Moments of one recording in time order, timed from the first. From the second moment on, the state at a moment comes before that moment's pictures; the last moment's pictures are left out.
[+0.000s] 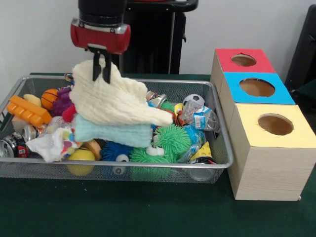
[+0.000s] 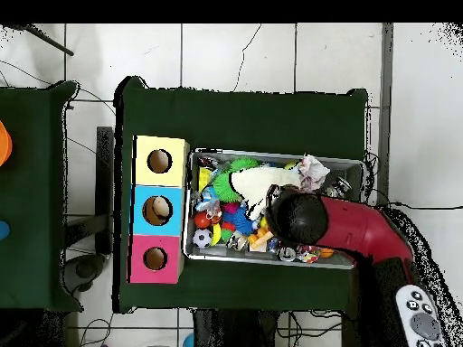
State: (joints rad) arm -0.54 -0.81 0.13 1.71 -0.26 0.54 1.75
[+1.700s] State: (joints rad) arm -0.82 -0.84 0.40 1.71 -0.37 0.54 1.75
